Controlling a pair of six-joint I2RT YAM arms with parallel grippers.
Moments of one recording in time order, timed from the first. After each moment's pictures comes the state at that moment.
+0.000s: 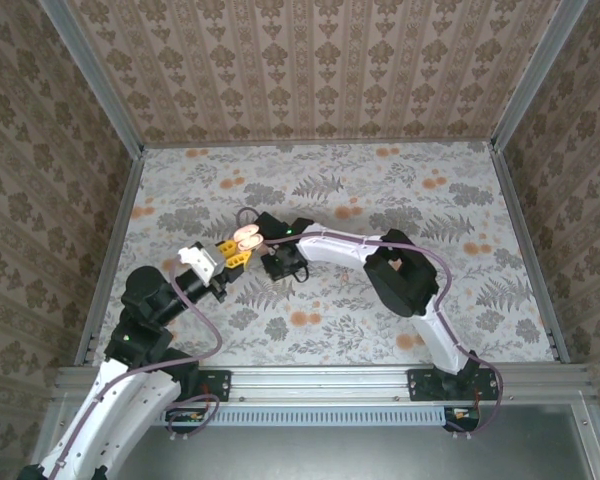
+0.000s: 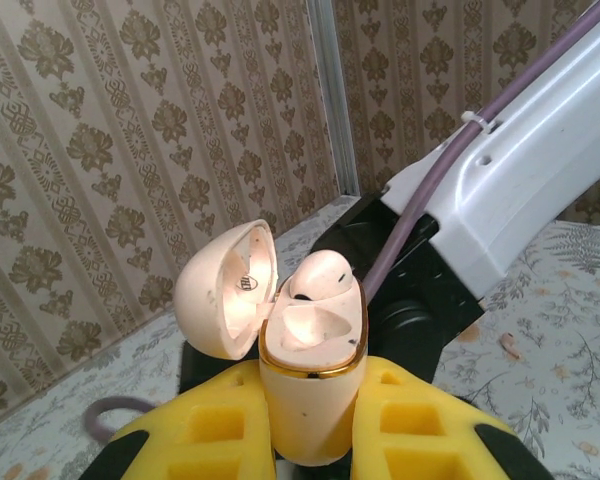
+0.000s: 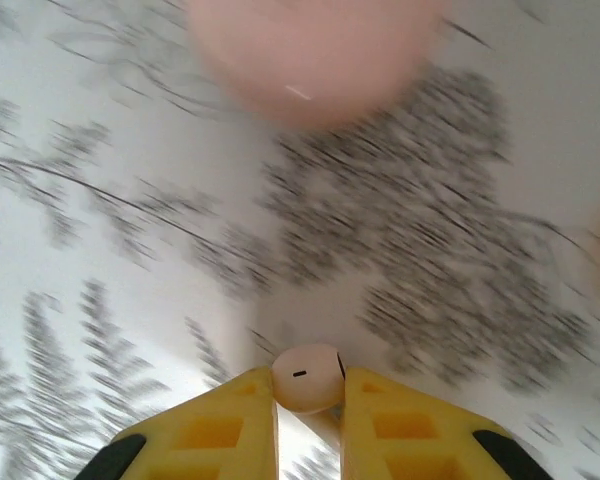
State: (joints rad) left arm -0.49 0.41 0.53 -0.11 0.44 0.18; right arm 0.87 2.20 1.68 -0.72 0.00 0.45
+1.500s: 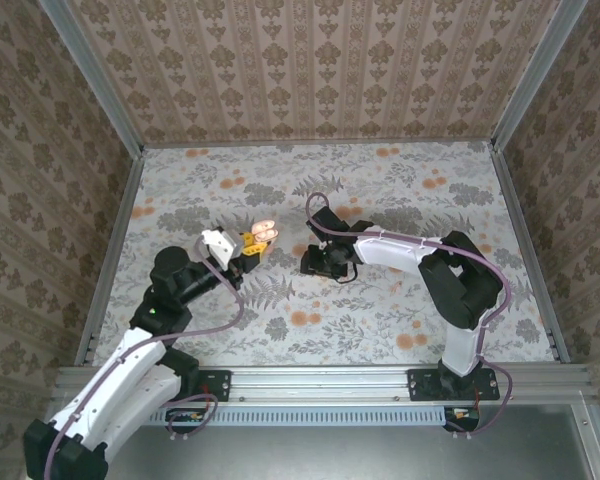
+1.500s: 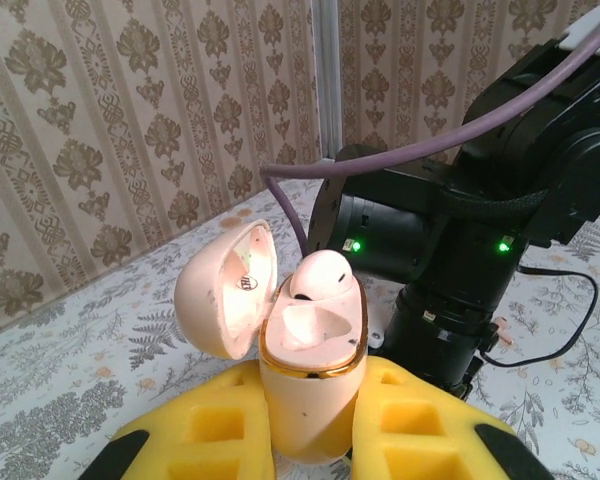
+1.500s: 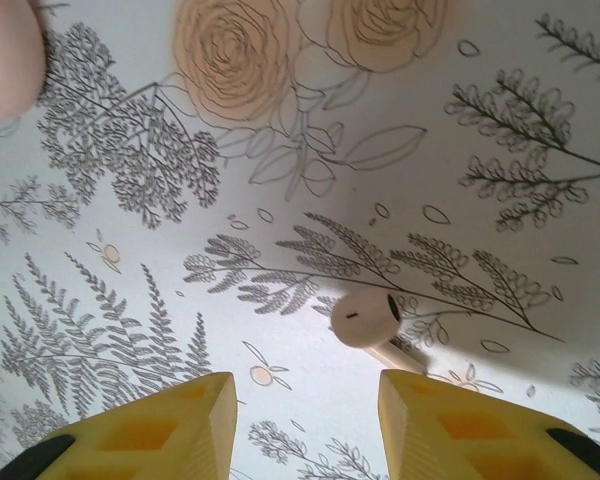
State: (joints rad) left arm -0.49 0.66 0.46 0.12 0.47 0.11; right arm 0.70 1.85 1.20 -0.50 -0.19 0.82
